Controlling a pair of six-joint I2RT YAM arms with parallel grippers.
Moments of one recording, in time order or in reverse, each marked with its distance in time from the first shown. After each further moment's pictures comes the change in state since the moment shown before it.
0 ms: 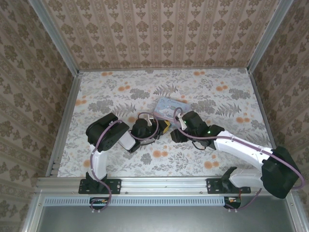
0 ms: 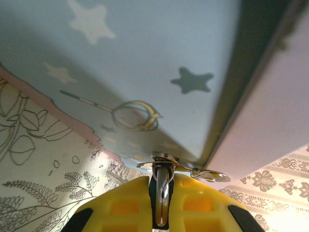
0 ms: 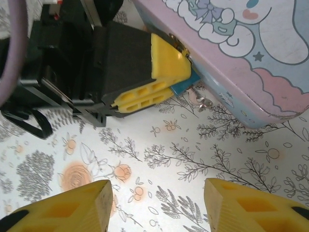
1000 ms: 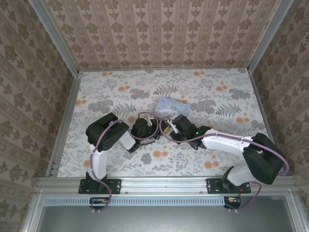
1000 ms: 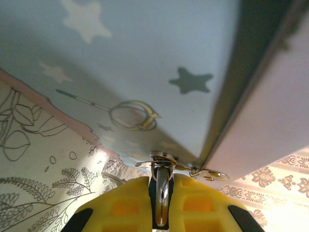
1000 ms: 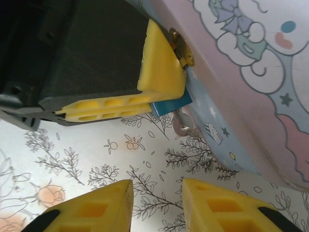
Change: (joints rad) left arm 0.001 0.000 0.002 -0.001 0.024 -0.001; right arm 0.072 0.204 0.001 0.147 0.219 -0.252
